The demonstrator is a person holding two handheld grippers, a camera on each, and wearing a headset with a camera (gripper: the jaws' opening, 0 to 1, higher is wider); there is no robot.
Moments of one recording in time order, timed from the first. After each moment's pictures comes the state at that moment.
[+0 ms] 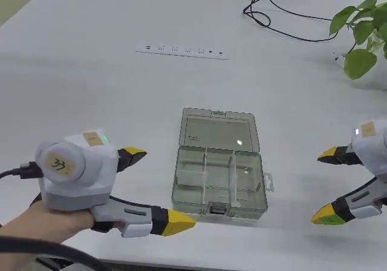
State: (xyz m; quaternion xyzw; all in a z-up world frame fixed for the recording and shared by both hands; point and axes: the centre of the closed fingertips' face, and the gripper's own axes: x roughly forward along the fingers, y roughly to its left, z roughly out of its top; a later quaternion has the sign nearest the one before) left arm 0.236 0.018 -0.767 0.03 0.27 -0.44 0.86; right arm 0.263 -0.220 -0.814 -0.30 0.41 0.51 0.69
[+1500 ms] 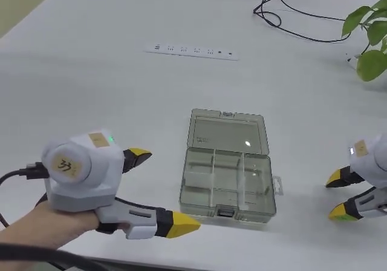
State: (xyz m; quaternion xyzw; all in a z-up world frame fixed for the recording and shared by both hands) left arm 0.237 0.022 -0.767 0.04 0.28 -0.43 0.86; right arm 0.265 -0.243 -0.848 -0.39 0.43 0.54 0.61
